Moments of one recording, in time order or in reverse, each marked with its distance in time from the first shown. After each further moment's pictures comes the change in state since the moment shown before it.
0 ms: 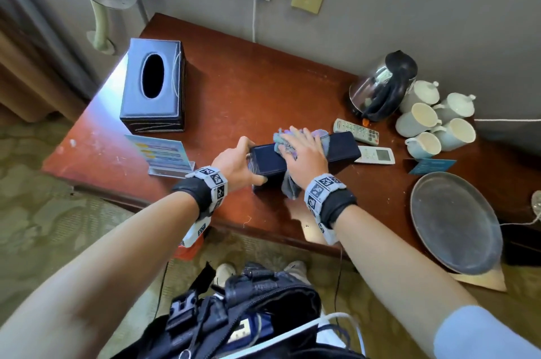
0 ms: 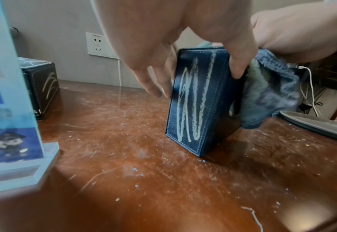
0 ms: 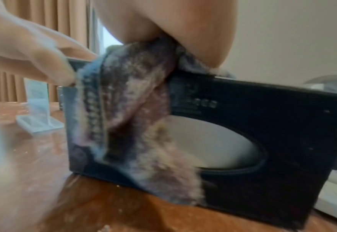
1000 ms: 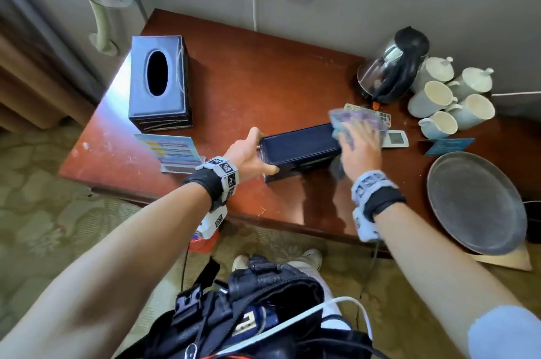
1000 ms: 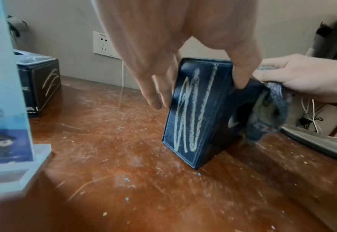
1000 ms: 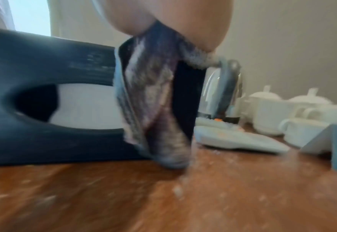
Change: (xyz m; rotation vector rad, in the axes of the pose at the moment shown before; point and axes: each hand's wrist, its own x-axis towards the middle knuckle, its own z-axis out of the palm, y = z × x) left_hand 0.000 0.004 -0.007 -0.081 -0.068 -0.018; right_hand -0.022 0.073 -0.020 0.021 0.325 0.092
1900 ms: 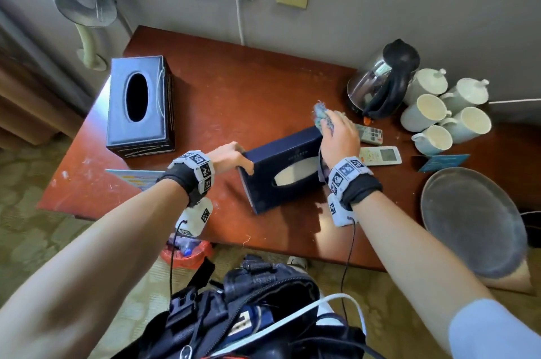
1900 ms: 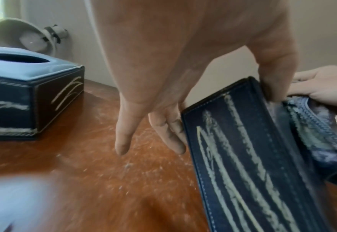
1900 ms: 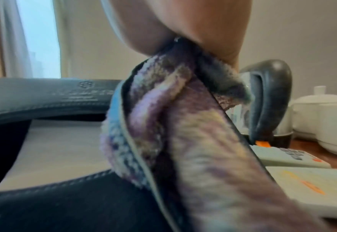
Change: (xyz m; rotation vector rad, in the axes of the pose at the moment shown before) left_hand 0.055 0.032 -0.041 -0.012 -0.223 -0.307; right_hand 0.080 -0.009 0.016 0.056 -0.145 0.244
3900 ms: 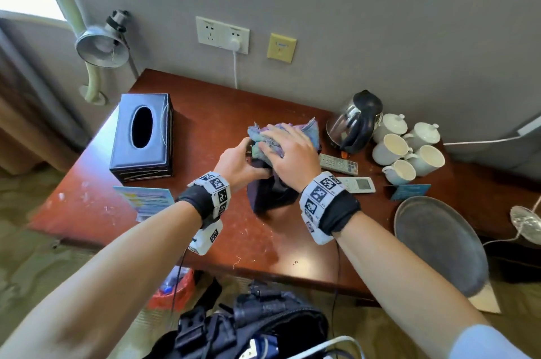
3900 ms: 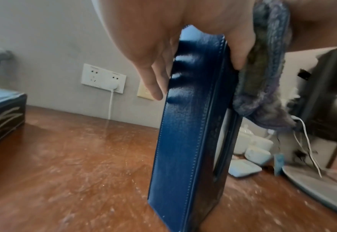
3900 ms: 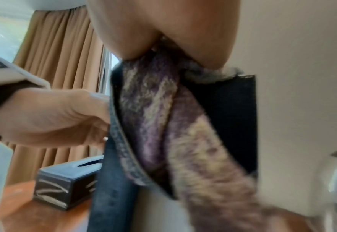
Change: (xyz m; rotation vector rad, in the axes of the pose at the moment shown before) left_hand -0.034 0.032 0.015 -0.182 0.431 0.521; right_hand -0.047 -0.119 -0.060 -0.019 -0.070 -0.446
